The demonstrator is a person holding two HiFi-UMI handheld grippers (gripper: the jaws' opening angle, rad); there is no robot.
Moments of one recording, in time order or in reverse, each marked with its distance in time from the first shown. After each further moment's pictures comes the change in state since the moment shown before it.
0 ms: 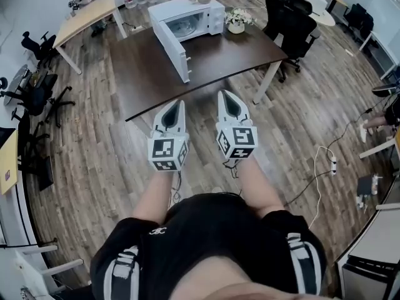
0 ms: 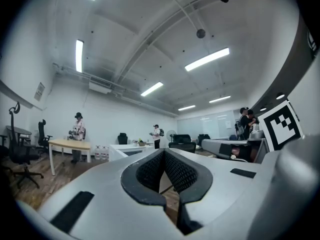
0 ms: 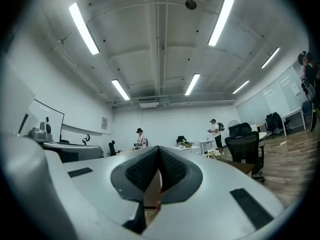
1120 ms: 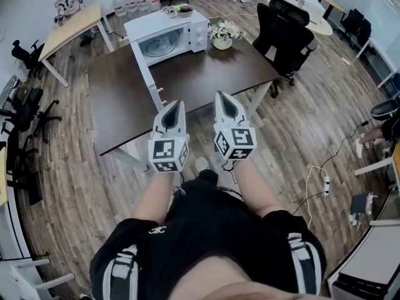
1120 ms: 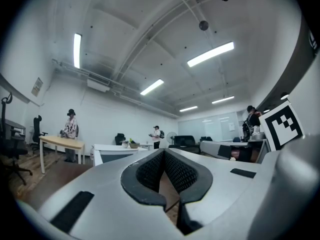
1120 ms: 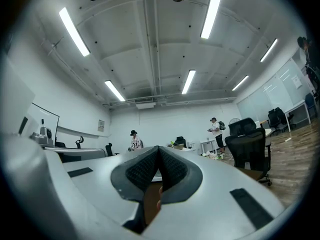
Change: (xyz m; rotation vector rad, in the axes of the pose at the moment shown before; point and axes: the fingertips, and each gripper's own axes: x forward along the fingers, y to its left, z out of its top) left arm 0.237 -0.032 -0.032 -0.016 -0.032 0.010; right arm 0.146 -0.182 -0.032 0.026 -0.022 0.019
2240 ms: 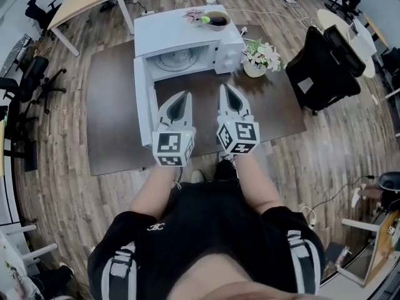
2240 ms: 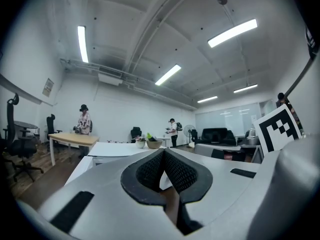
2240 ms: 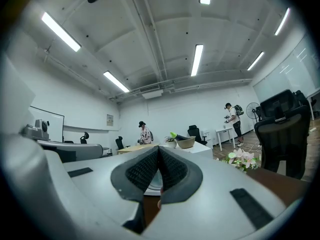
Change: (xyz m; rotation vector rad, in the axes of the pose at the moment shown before) left arm 0.310 0.165 -0.030 -0.017 0.084 0.184; right arm 0.362 -0.104 -0.066 0.050 0.114 0.171
